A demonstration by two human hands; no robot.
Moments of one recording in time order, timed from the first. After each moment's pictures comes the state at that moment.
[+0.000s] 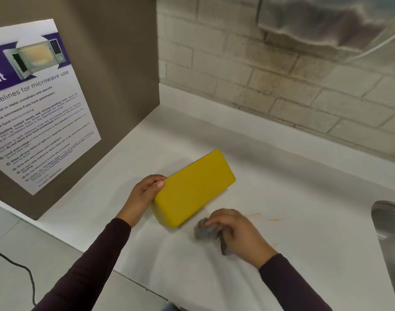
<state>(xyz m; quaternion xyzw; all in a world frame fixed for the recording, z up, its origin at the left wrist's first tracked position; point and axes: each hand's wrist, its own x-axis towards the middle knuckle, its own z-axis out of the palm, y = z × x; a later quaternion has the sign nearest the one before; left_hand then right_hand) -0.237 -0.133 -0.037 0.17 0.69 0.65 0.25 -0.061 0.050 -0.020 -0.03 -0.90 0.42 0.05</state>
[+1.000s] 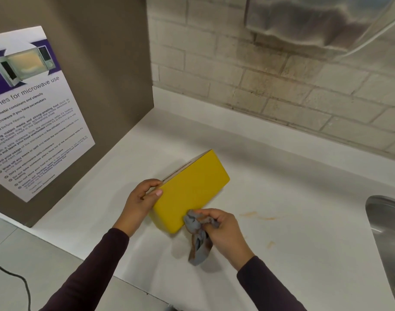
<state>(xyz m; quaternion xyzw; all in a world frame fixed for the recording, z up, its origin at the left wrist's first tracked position) -0.226 -0.133 -0.039 0.17 0.71 0.64 0.23 -0.078 0.017 -0.017 -0.25 -0.71 0.66 0.07</state>
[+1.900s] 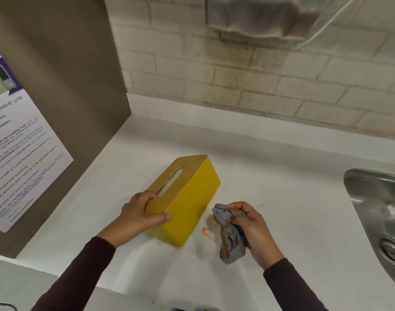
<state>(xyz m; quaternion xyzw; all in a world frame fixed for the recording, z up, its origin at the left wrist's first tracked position) -0.230 -0.132 -0.022 0.26 0.82 0.38 0.34 -0.027 0.056 -0.010 -0.34 -0.60 0.71 0.16</state>
